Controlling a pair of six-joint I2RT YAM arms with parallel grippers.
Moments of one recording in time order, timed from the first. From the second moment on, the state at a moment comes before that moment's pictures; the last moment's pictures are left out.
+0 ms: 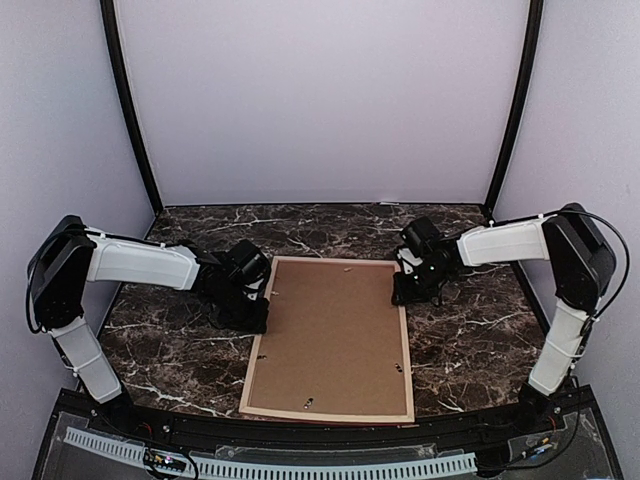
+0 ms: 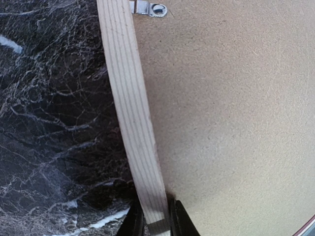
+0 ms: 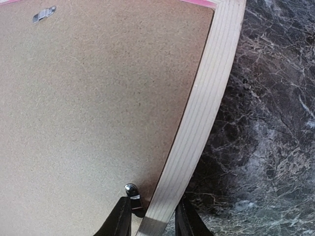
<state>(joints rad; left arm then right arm) -0.76 1.72 1.01 -0.55 0.06 -0.56 0.57 1.80 1.08 -0.45 -0.07 0.35</state>
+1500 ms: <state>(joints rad) -0.75 1.72 1.01 -0.56 0.04 -0.58 0.48 1.90 1.21 -0.53 -0.24 0.28</state>
